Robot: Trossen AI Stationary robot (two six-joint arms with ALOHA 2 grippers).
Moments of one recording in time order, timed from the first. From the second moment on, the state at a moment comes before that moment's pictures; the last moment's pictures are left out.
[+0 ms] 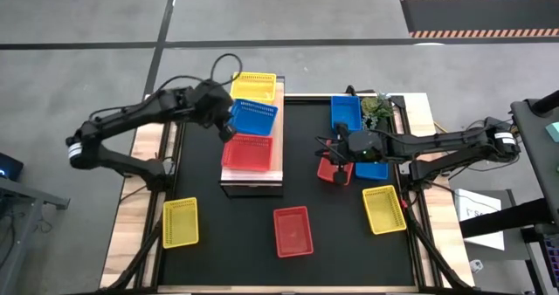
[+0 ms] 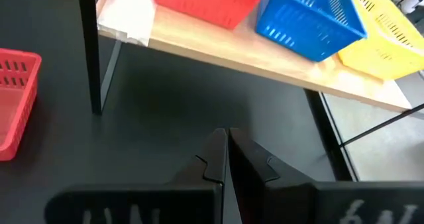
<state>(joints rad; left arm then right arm) 0.41 1.22 1.27 -0.95 -0.19 -0.08 -0.03 1.15 0.75 -0.14 0.16 -0.31</state>
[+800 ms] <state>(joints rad) 0.41 1.39 1.42 -1.17 -0.13 -0.02 -0.03 1.15 0.72 -0.14 0.16 -0.26</state>
